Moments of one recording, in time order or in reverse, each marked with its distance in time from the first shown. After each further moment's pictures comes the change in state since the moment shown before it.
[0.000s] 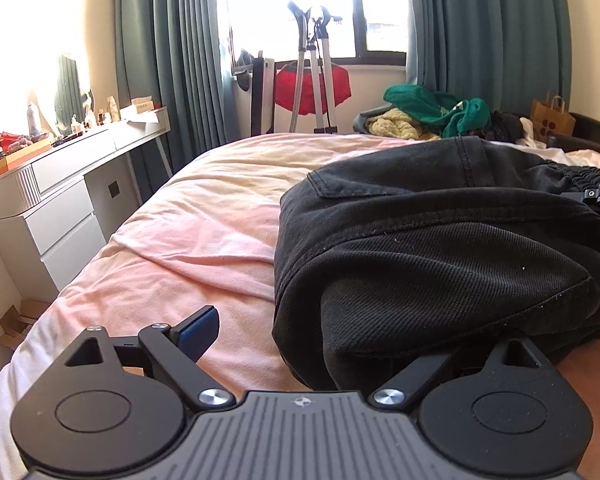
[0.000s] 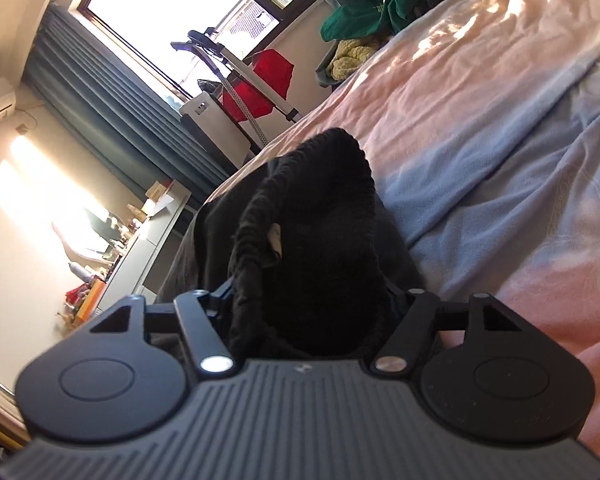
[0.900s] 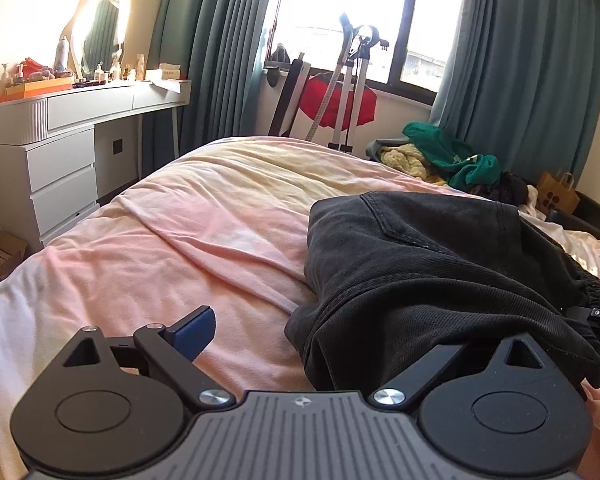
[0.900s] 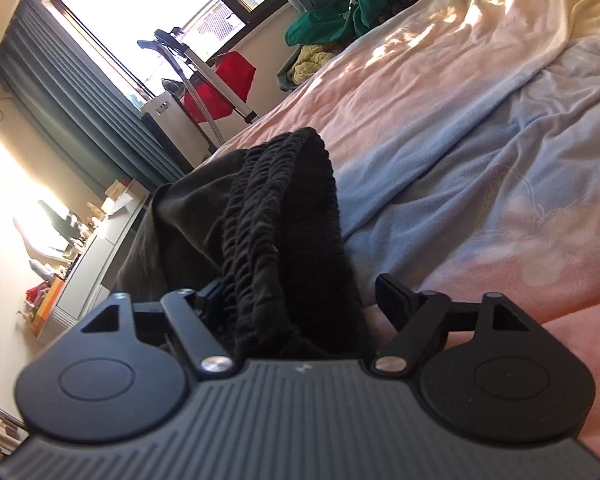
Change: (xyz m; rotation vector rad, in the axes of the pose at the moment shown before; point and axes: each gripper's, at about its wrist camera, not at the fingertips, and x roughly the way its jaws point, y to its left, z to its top) left arm -0.018 0.039 0.000 -0.255 -0.007 -0.071; right arm -0.012 -0.024 -0.010 0.008 0.006 -0.134
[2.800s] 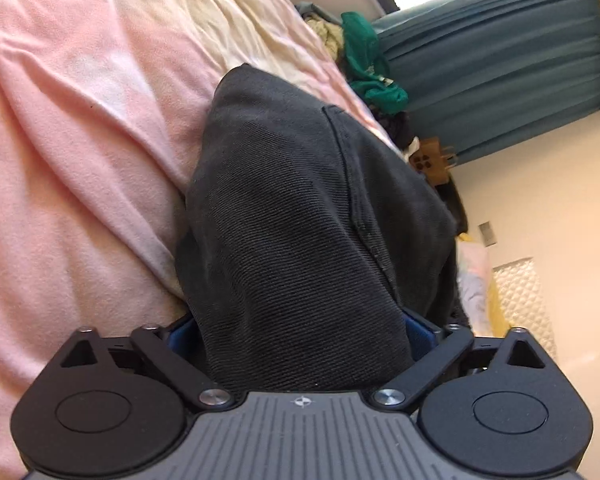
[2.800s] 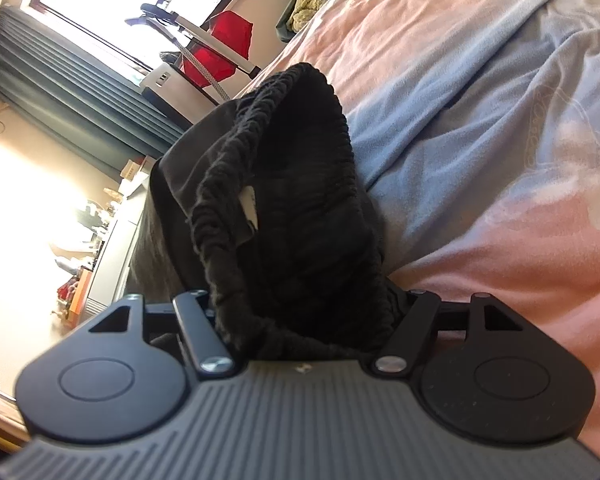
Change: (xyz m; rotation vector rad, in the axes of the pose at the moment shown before) left arm 0.146 0.041 0.025 -0.462 0.516 -0.631; right arm 0.030 0.005 0.000 0.106 0.154 0.069
